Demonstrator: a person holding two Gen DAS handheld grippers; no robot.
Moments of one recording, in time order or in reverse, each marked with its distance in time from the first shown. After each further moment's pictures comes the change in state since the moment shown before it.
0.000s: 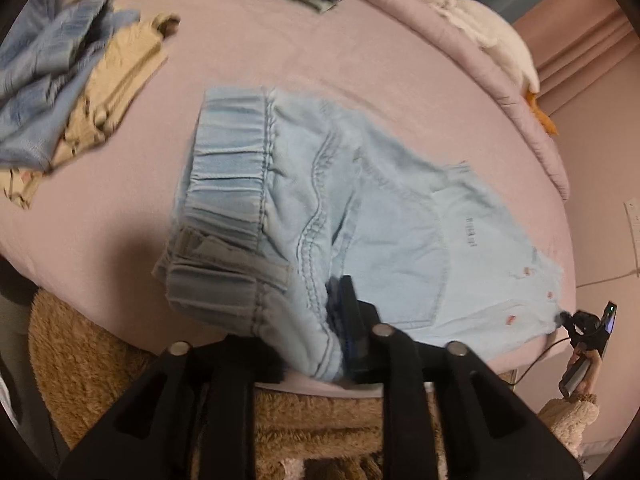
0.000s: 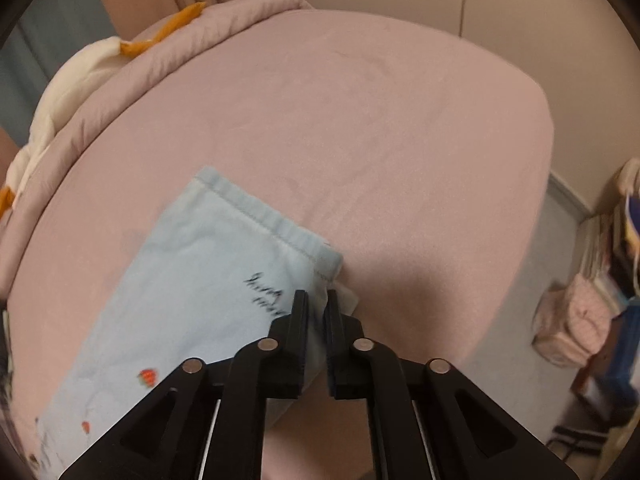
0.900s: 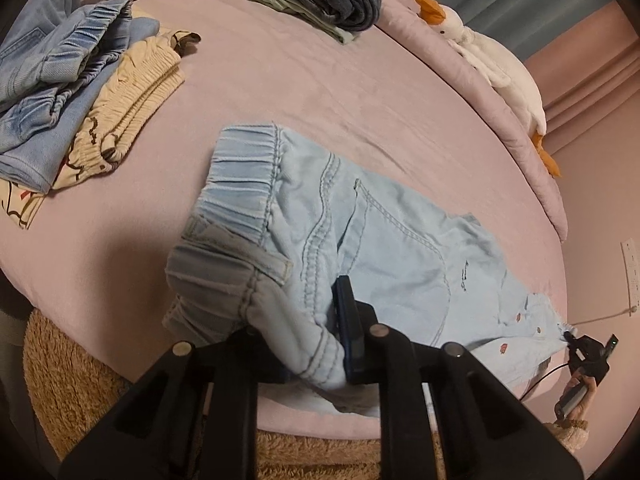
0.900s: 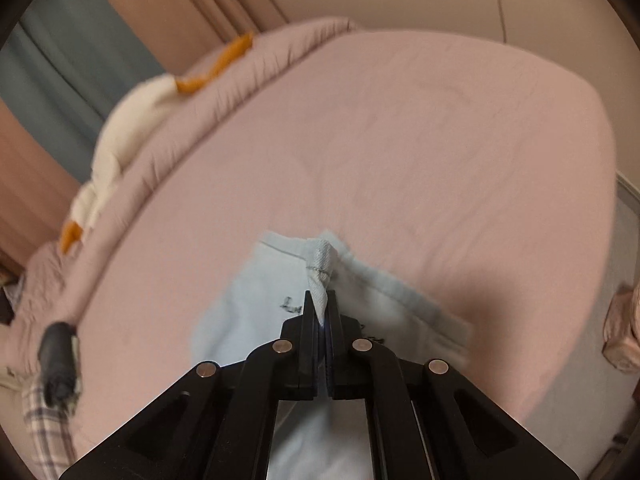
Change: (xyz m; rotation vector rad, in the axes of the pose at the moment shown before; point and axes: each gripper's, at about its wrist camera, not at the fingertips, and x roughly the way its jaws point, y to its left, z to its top) left arm 0.006 0.015 0.015 -0.092 -0.071 -0.012; right arm -0.015 -0.002 0.013 0.125 -0.101 0.277
